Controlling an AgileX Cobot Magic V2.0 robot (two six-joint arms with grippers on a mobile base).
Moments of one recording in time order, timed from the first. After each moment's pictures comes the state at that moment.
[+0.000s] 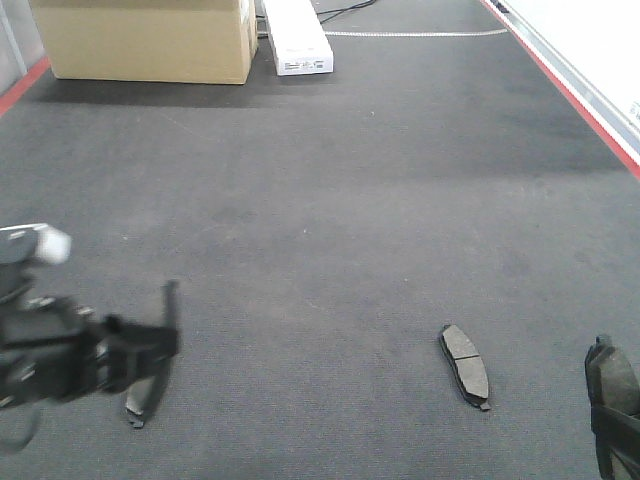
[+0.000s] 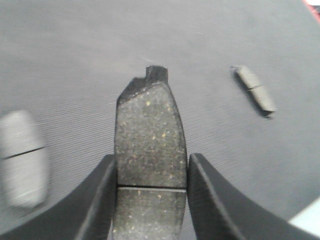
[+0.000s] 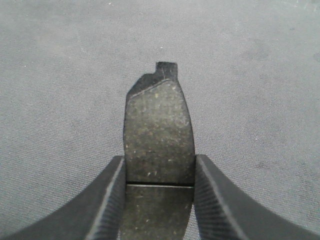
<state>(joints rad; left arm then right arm) -0.29 1.10 -0.65 -0.89 0.49 0.54 0.45 0.48 -0.45 -0.22 0.65 0.27</state>
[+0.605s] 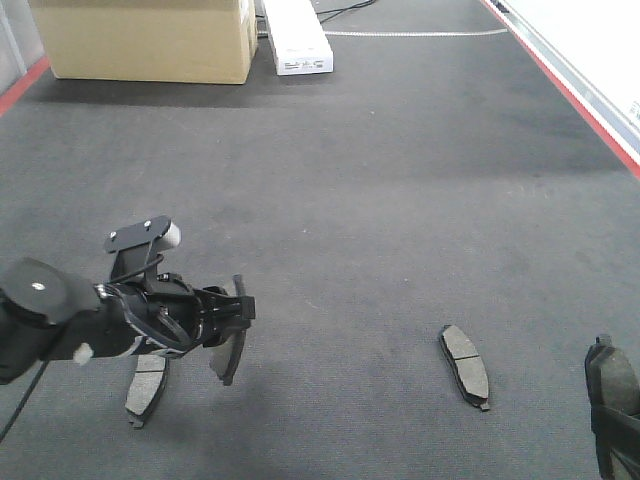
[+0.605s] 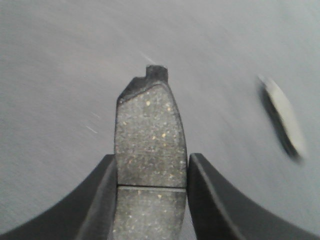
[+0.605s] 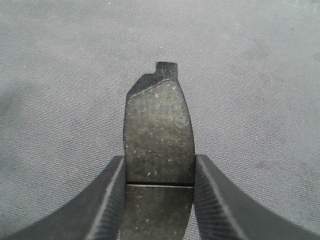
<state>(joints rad) -0.41 1.55 -0.82 -1.08 0.27 0.56 0.45 0.48 -0.45 -0.22 0.65 0.27</state>
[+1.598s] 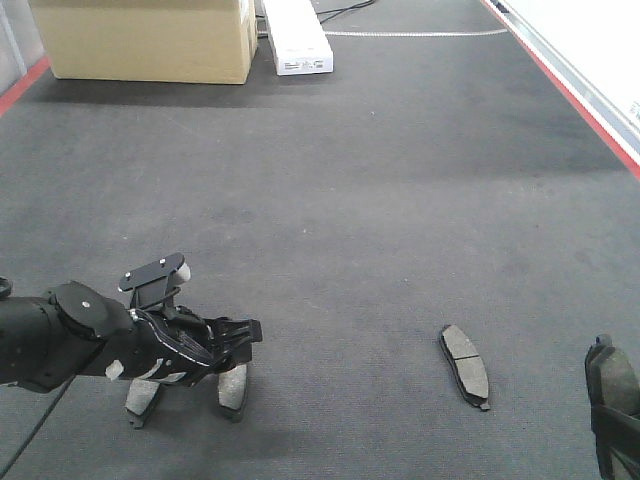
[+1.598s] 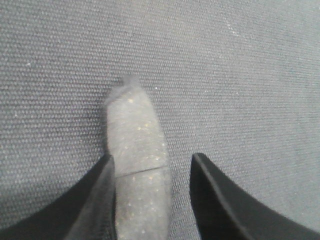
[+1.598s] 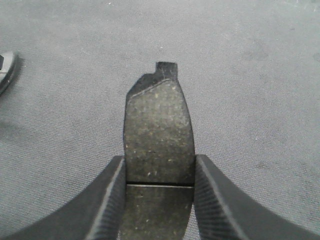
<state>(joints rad) -0.41 1.71 -0.82 -1.09 0.26 0.47 0.45 0.48 -0.45 -0.22 0.65 0.27</state>
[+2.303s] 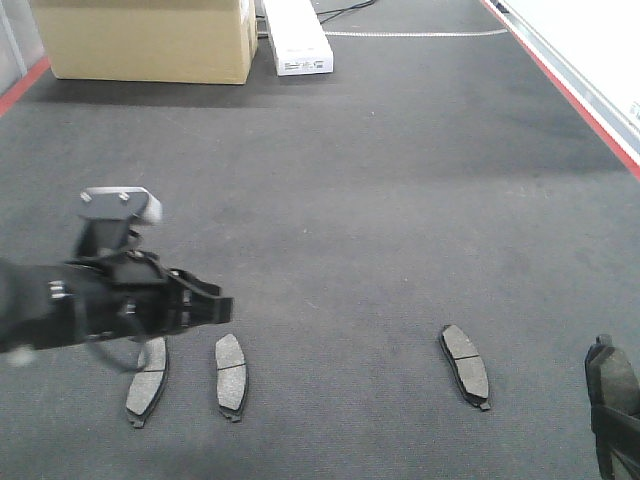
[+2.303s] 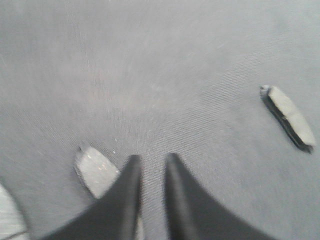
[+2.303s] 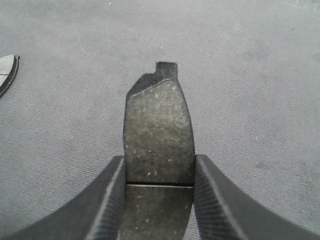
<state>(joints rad) -0.41 1.35 -0.82 -0.69 0.32 0.41 0.45 0.48 -0.45 -0.22 0.65 0.27</state>
